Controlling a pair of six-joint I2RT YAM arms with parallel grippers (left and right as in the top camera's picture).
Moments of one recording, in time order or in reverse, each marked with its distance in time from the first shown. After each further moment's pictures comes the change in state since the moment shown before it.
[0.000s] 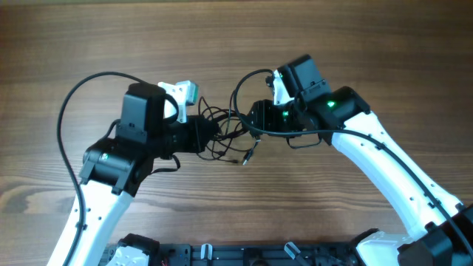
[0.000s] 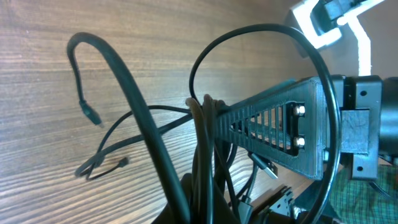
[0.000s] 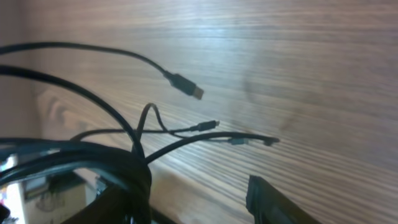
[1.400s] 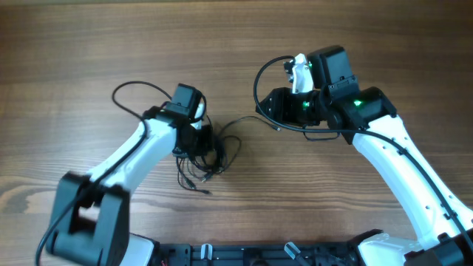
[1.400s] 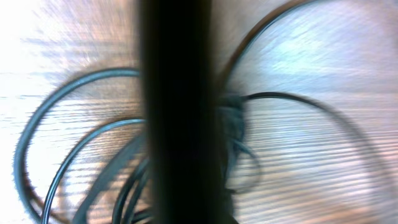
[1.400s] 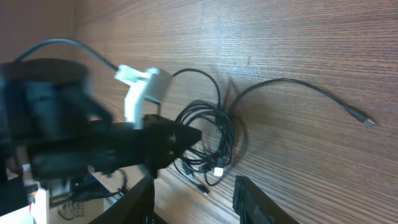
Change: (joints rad) left arm -0.022 0.511 -0.095 0.059 -0.245 0.030; right arm -0.109 -0.070 -0.034 0.084 -0.089 -0.013
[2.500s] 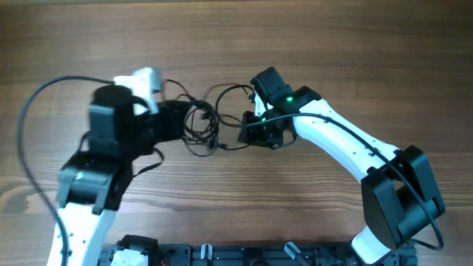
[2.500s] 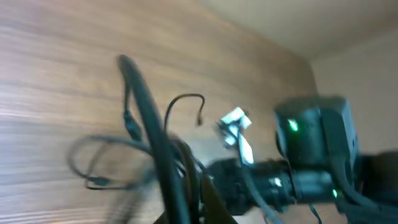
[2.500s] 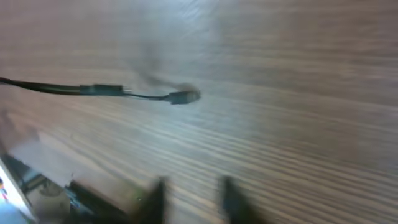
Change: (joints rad) left arm 0.136 -0.610 0.101 0.029 0.087 -0.118; right arm 0.172 0.343 0.000 -0.003 0.100 0.122
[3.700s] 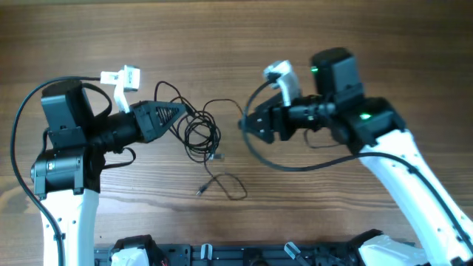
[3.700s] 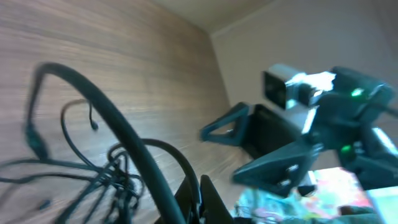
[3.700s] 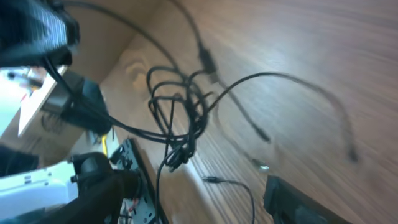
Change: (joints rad) left arm 0.322 0.064 0.017 -0.042 0.726 0.138; right arm -0.104 -0.412 -0.003 0.070 -0.327 -0.553
